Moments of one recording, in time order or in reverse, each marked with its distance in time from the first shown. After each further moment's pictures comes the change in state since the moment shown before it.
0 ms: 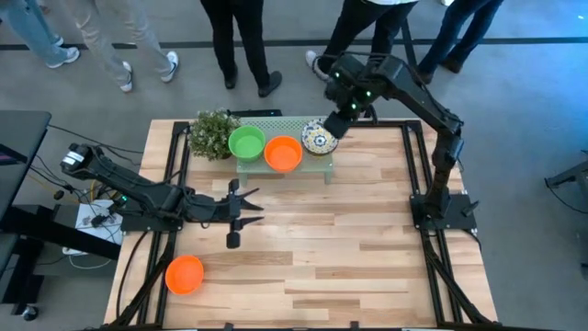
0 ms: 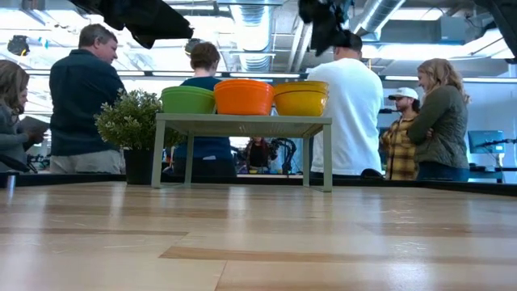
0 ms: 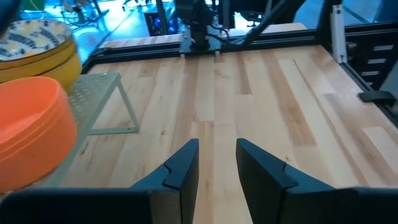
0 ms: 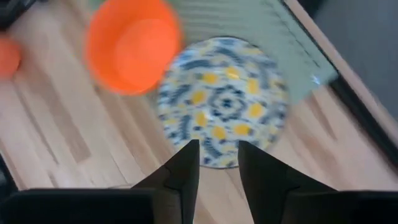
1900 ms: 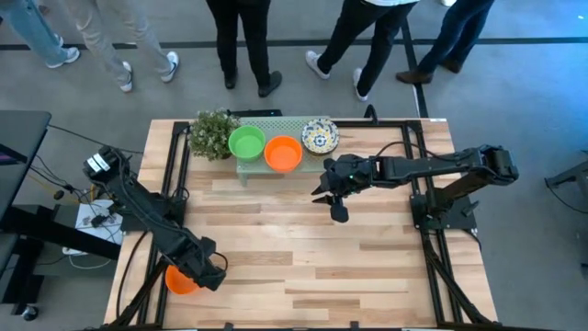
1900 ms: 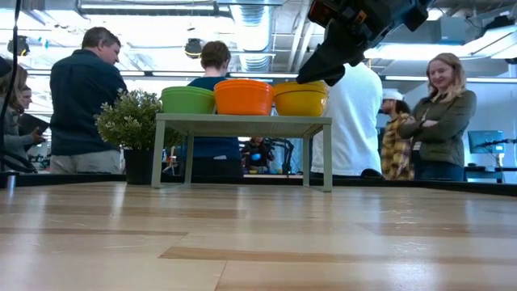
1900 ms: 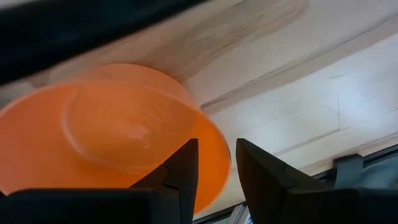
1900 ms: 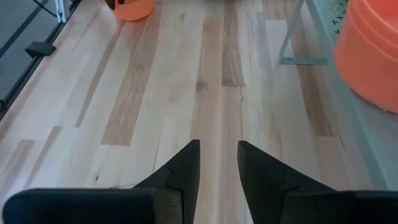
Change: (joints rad) left arm -0.433 0.351 0.148 -0.754 0.651 -1.854; right arm 0.492 -0.481 -1.348 1.381 0.045 -0.127
